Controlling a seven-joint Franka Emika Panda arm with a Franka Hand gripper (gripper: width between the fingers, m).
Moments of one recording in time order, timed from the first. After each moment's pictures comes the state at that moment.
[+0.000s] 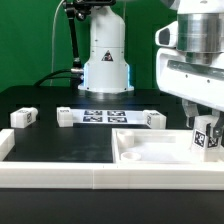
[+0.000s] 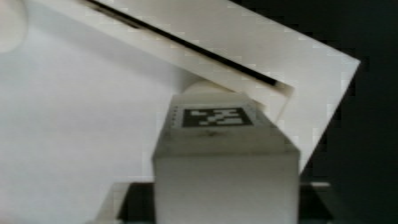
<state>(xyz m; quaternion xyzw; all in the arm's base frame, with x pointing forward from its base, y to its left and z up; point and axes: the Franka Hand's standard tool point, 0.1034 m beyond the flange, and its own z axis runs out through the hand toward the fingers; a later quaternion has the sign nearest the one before) 0.629 0.109 0.073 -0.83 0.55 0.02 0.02</state>
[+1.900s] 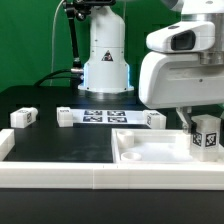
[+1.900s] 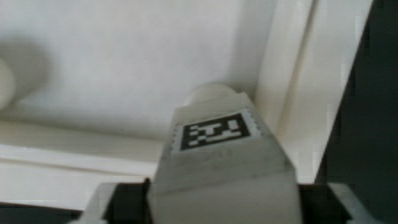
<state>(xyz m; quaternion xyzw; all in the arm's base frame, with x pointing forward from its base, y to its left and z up) 0.627 0.113 0.072 -1.00 -0.08 0.00 0.02</state>
